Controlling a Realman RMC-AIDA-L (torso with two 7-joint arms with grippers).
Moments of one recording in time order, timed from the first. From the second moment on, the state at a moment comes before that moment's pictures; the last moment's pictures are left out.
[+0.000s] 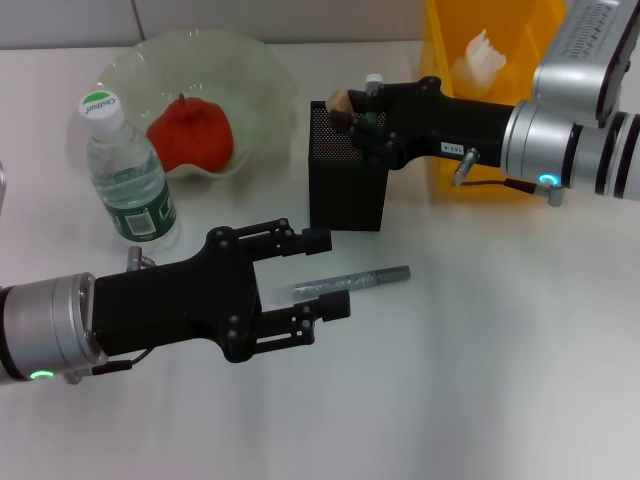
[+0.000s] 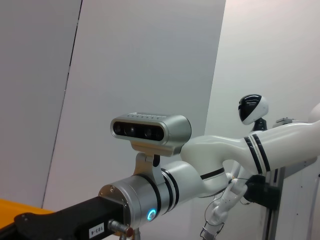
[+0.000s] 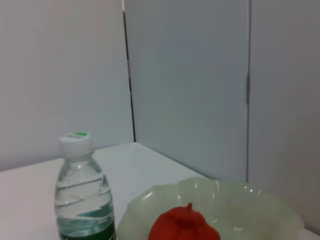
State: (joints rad) left arm -0.37 -2.07 1.22 0.52 1.39 1.71 -1.06; right arm 0.66 2.08 -1.26 -0.51 -1.38 -1.03 1.17
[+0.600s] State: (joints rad) left arm -0.37 -2.07 1.22 0.52 1.39 1.71 -1.06; right arm 0.66 2.08 -1.28 -0.52 -1.38 -0.99 1.16
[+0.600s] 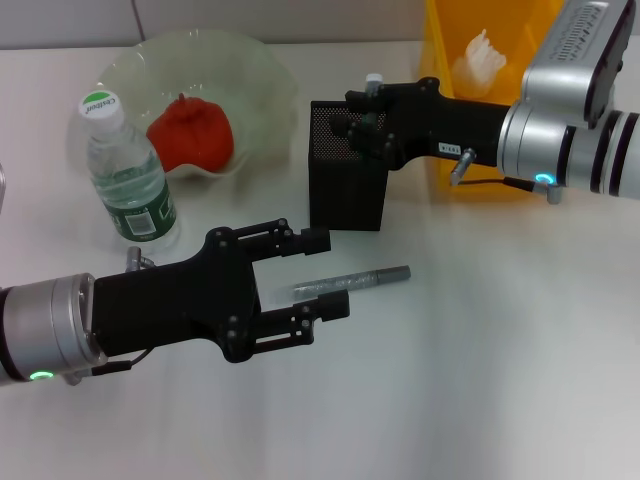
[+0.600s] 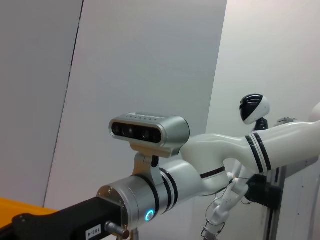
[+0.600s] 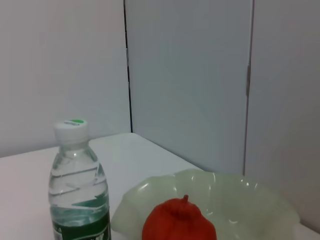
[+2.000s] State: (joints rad) left arm -0.36 -2.07 1.22 0.51 1.39 1.72 -1.04; right arm 0.95 2.08 -1.24 -1.20 -2.54 -1.89 1.84
